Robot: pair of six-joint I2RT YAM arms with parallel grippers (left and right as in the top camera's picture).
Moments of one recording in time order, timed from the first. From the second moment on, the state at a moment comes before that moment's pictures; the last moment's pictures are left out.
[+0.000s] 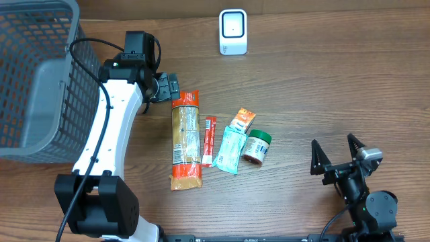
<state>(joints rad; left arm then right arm) -0.05 1.72 1.53 -1.04 -0.10 -0.24 0.16 0.02 0.02 -0.08 -0.08 0.24</state>
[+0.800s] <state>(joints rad) -0.05 1.72 1.53 -1.04 -0.10 -0.24 0.16 0.79 1.31 -1.09 -0.11 0.31</state>
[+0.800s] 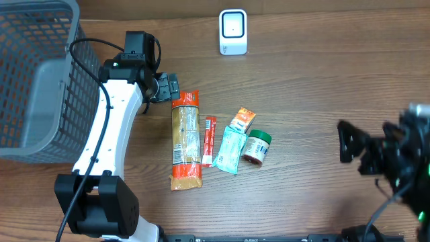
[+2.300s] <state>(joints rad) -0.05 1.72 1.53 -1.04 -0.10 -0.24 0.45 1.84 1.56 -1.23 -0.21 0.81</state>
